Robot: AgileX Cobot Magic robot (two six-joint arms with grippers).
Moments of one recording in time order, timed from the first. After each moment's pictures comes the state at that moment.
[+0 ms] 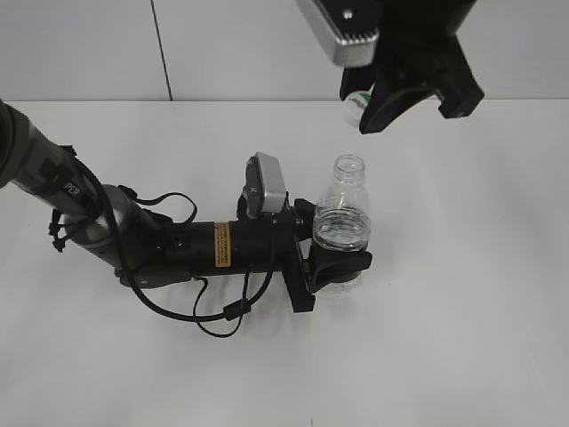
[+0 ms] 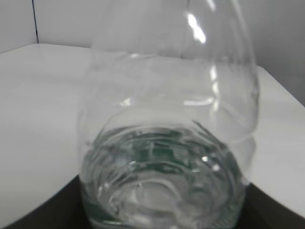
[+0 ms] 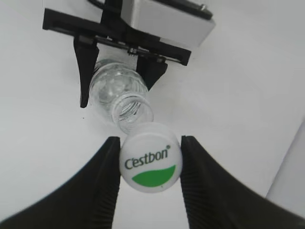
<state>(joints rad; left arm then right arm) -0.51 2.41 -1.14 1.02 -1.24 -0.39 0.59 1.76 -1.66 0.12 1.22 -1.54</state>
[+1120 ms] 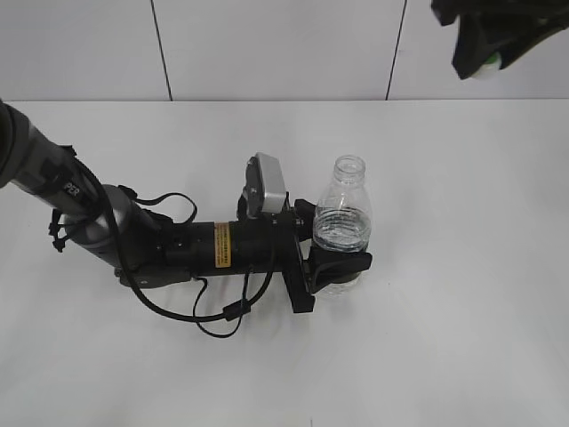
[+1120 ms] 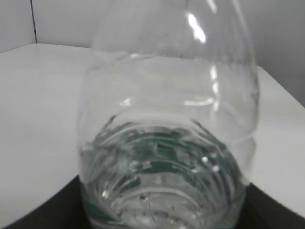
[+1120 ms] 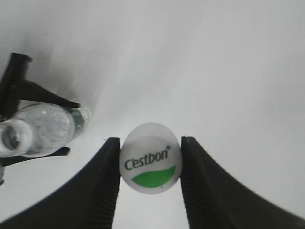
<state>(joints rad) -0.51 2.41 -1.14 1.03 -1.24 -0.39 0.40 1.68 -1.64 -0.05 1.22 -0.03</state>
